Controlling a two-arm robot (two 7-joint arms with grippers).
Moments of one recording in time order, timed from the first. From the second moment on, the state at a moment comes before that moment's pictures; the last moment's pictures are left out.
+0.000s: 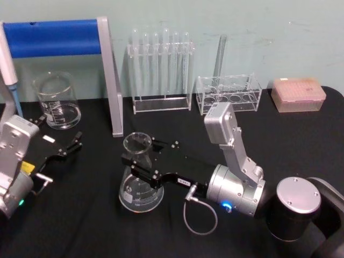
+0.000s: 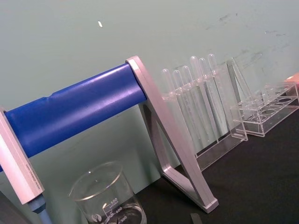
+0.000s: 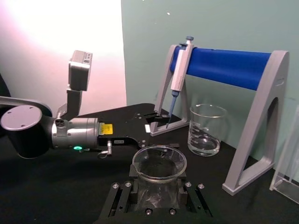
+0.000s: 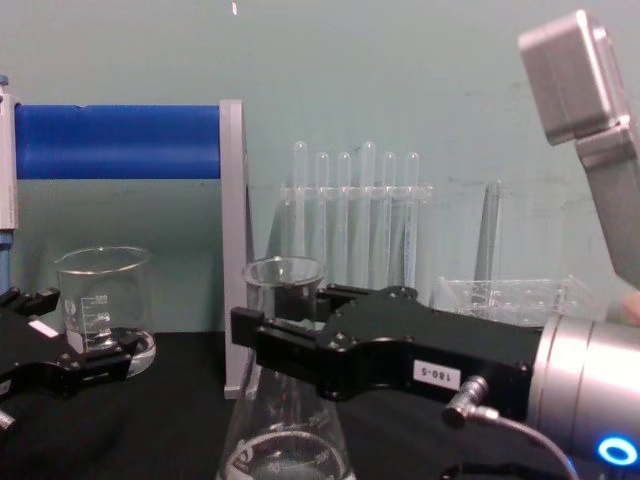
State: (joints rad) left arm -0.20 0.60 0.45 -1.41 -0.25 -0.12 0.03; right arm 0.24 0.34 -0.55 -1.58 0.38 0.03 0.53
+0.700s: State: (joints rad) left arm -0.20 0.60 0.45 -1.41 -0.25 -0.12 0.03; right arm 0.25 0.36 -0.49 -1.54 0.39 0.03 0.44
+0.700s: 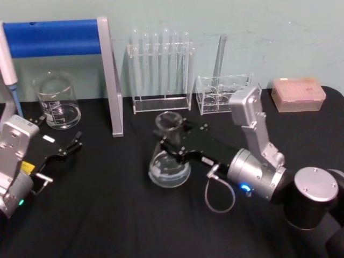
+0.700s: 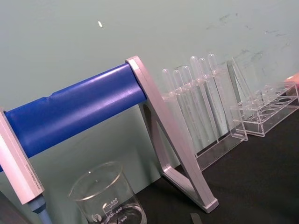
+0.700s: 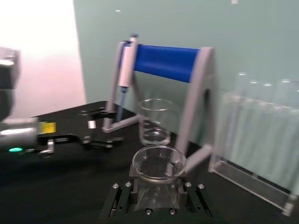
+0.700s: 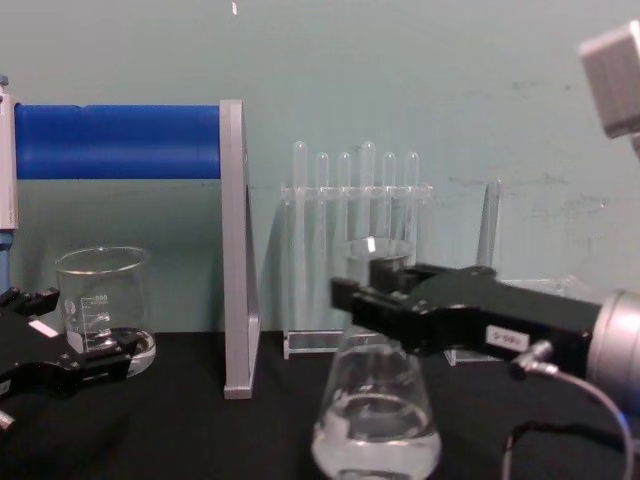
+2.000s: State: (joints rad) left arm -0.20 0.60 0.45 -1.41 -0.25 -0.12 0.03; right arm 0.22 0.36 -0.26 -1.50 0.35 0.02 0.33
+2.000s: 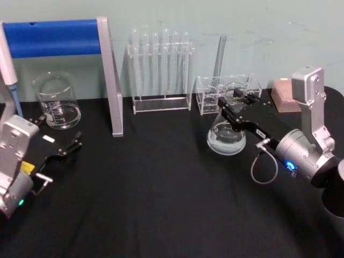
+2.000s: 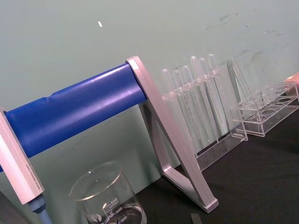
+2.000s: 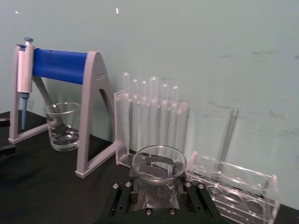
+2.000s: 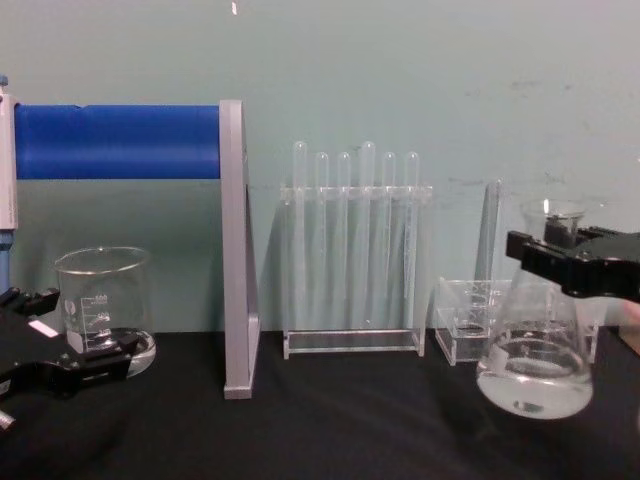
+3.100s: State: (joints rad) left arm -0.20 0.60 0.45 -1.41 -0.25 -0.12 0.03; right arm 0.24 0.34 -0.37 -1.54 0.37 0.01 0.42
